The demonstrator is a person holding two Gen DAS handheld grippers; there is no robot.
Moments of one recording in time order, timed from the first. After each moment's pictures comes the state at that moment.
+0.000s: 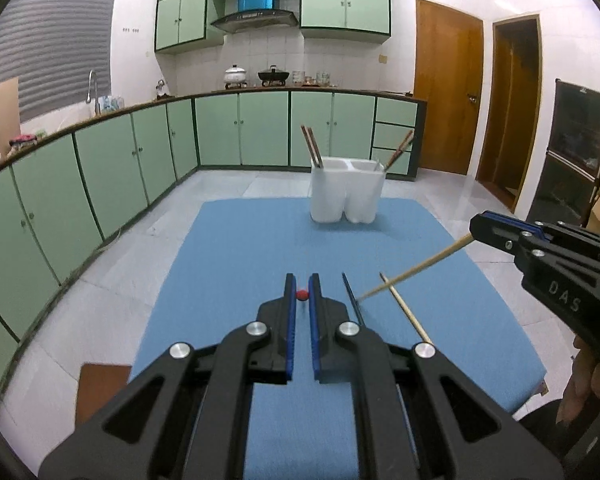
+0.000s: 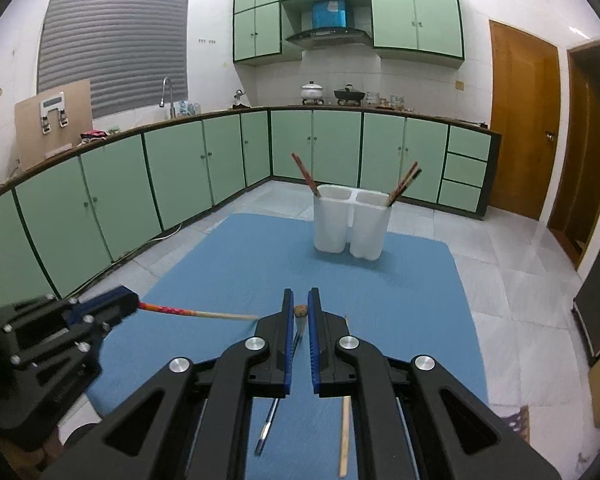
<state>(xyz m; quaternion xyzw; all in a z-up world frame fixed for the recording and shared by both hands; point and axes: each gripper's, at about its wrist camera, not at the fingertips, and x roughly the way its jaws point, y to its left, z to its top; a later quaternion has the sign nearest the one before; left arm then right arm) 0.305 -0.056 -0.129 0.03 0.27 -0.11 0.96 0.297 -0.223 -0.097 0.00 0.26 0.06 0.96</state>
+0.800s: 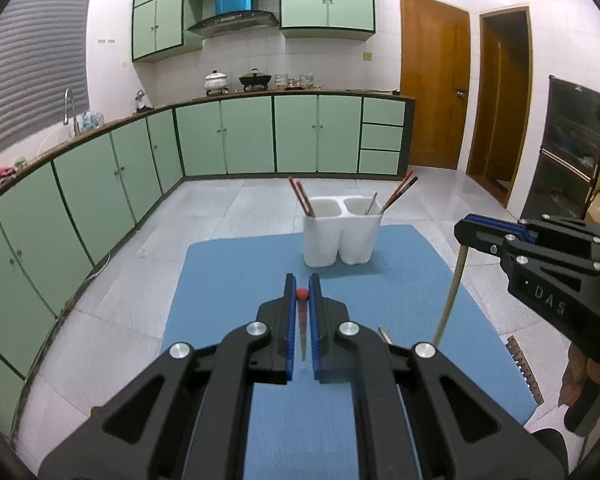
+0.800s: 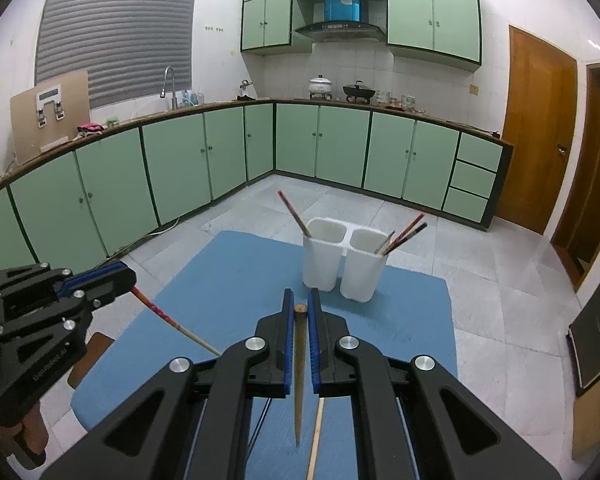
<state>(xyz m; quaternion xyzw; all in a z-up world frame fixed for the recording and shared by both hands) 0.381 -0.074 -0.060 0.05 0.27 -0.14 0.95 0.373 -0.236 -0.041 -0.02 0.28 0.07 0.96</state>
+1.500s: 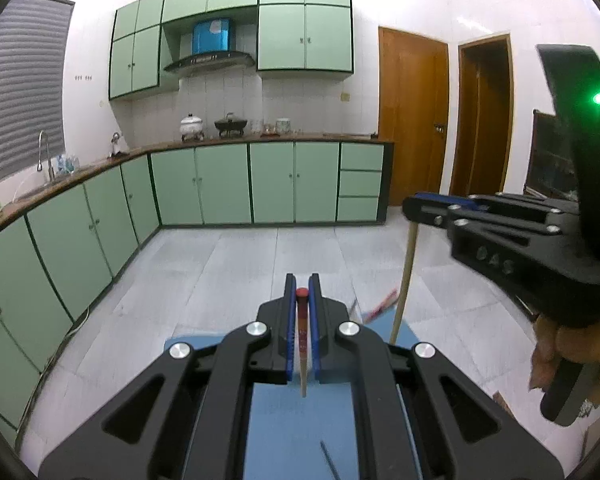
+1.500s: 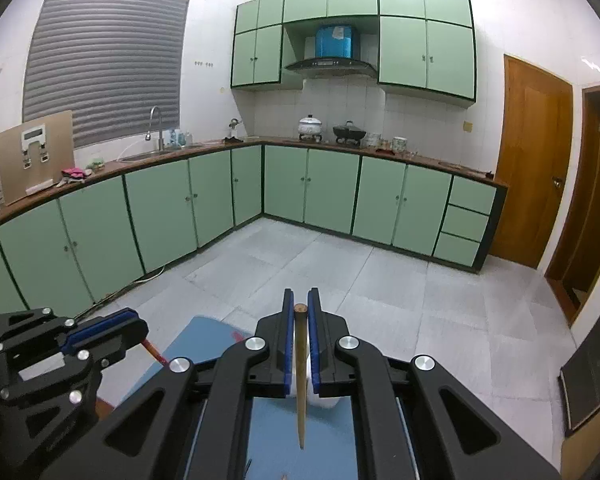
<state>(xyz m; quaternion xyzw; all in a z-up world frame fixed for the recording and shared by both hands) 0.479 -0.131 0.043 0.04 0.20 -0.18 0.96 0.496 -0.270 0.081 -0.03 0.22 0.06 0.97</state>
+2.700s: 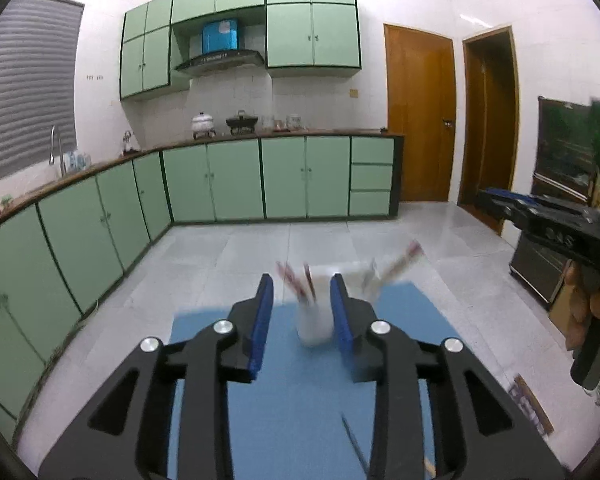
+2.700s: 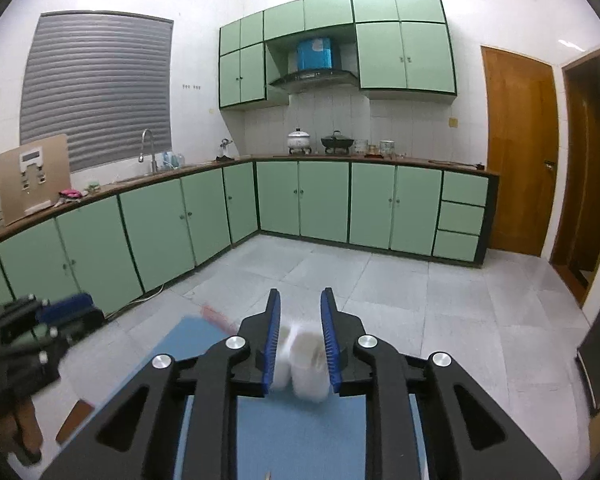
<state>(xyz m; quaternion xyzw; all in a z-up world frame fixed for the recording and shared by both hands) 0.428 -0.100 -0.046 0.05 0.20 -0.16 0.96 0.411 -0.323 -0.020 0.02 0.19 0.05 0.98</state>
